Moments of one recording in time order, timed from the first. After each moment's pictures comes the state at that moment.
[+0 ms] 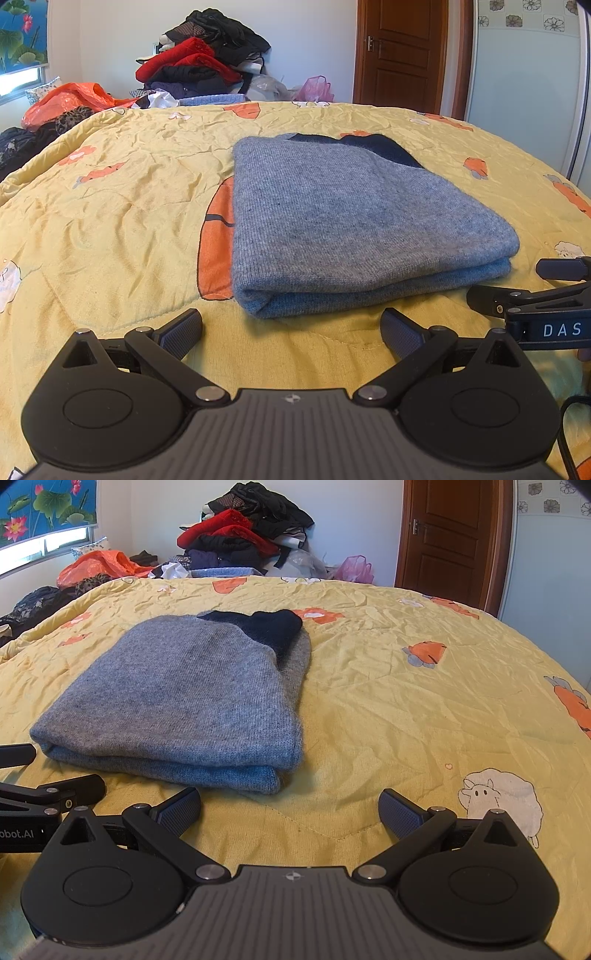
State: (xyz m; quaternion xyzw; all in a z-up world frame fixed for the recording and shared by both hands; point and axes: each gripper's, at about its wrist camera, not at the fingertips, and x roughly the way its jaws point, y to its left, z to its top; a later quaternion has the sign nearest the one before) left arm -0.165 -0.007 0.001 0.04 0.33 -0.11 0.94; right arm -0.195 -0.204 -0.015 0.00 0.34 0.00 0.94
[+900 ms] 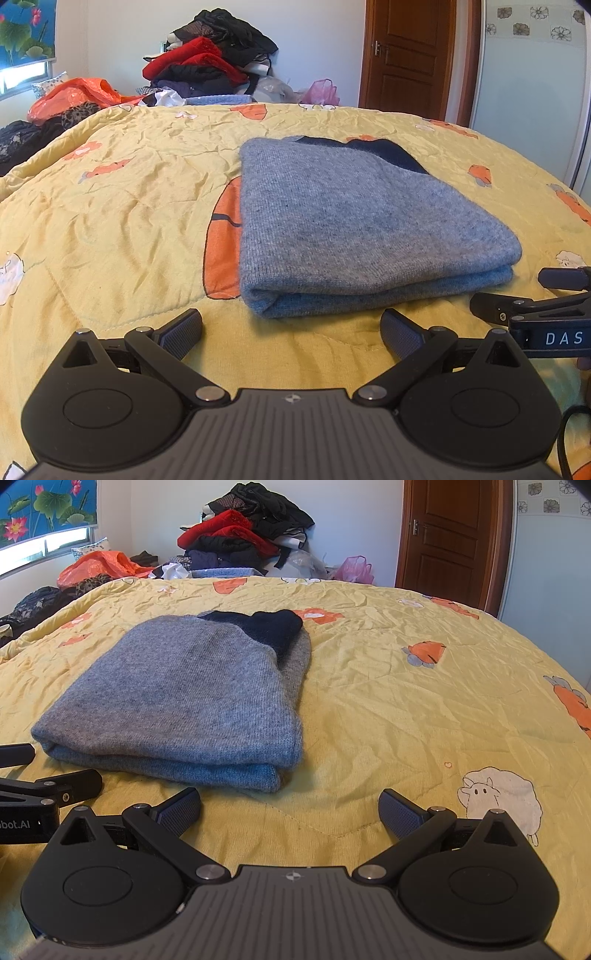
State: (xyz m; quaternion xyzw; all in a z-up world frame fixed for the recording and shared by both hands) left arm -0.166 -0.003 0.001 0.02 0.33 -0.10 0.94; right arm -0.196 -0.204 -0.015 0.00 0.34 0.00 0.94
